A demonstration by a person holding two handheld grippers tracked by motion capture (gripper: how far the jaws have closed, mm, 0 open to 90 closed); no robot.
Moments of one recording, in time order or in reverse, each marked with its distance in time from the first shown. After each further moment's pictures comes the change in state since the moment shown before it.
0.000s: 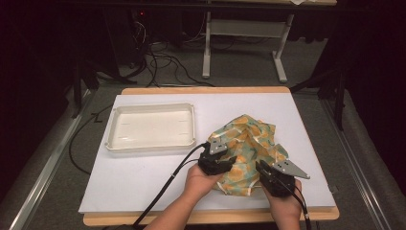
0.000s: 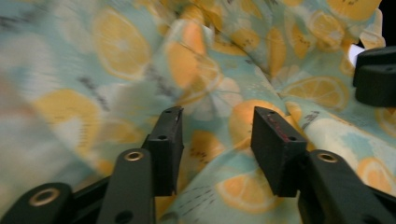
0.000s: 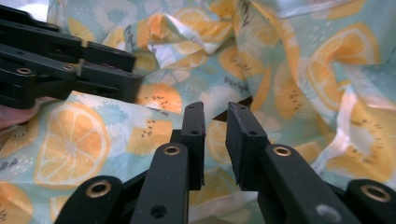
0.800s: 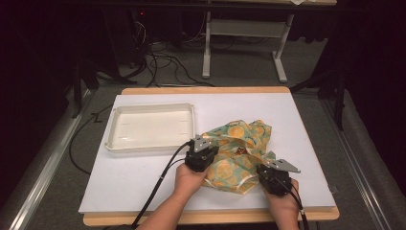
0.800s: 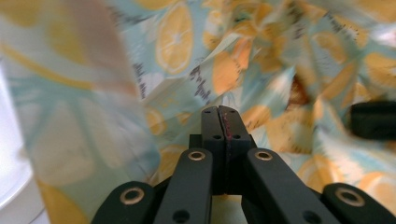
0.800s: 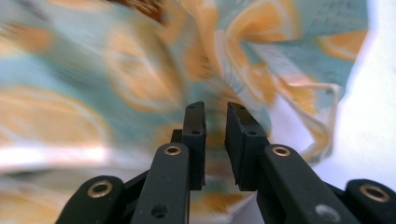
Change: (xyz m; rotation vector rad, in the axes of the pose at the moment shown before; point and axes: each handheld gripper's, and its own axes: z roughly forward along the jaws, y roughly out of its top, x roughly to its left) left arm 0.029 -0.010 -0.027 -0.034 0.138 -0.053; right arm -0.014 -0.018 0.029 0.162 -0.062 -0.001
